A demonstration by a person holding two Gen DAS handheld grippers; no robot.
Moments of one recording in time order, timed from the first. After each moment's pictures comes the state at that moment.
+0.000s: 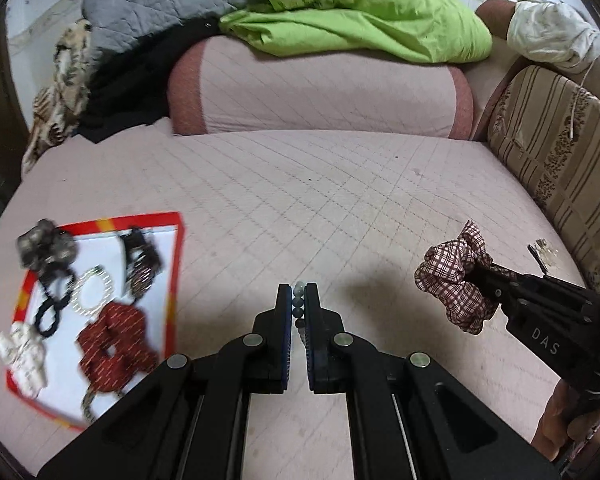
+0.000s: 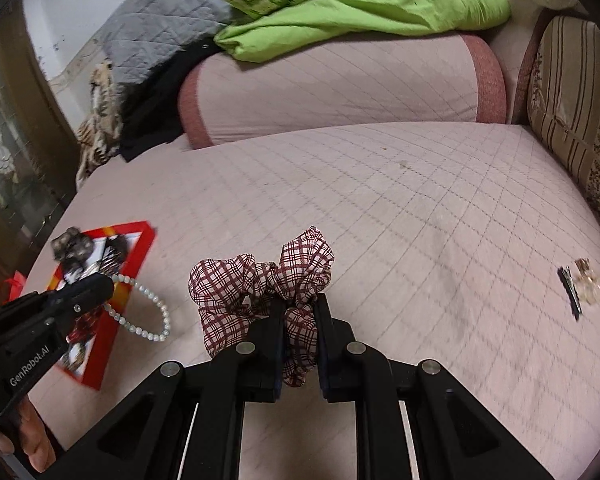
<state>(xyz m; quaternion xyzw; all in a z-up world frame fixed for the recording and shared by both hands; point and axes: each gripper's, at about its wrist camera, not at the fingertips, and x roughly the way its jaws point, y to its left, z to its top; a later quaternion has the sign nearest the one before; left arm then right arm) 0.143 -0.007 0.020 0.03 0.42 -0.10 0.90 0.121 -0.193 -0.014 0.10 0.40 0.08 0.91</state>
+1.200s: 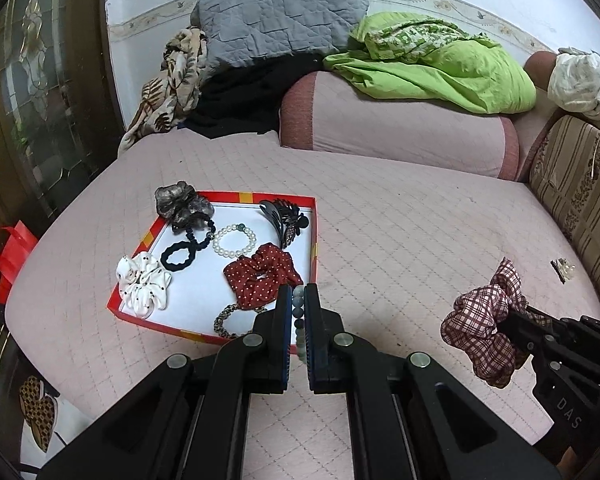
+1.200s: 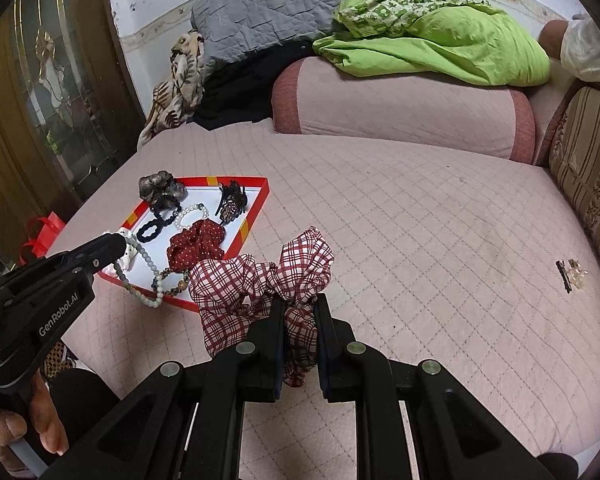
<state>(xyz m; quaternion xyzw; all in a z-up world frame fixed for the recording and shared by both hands) 0.015 0.101 0.068 0.00 0.37 0.02 0.93 0.003 -0.076 0.035 0.03 0.39 0.12 0.91</state>
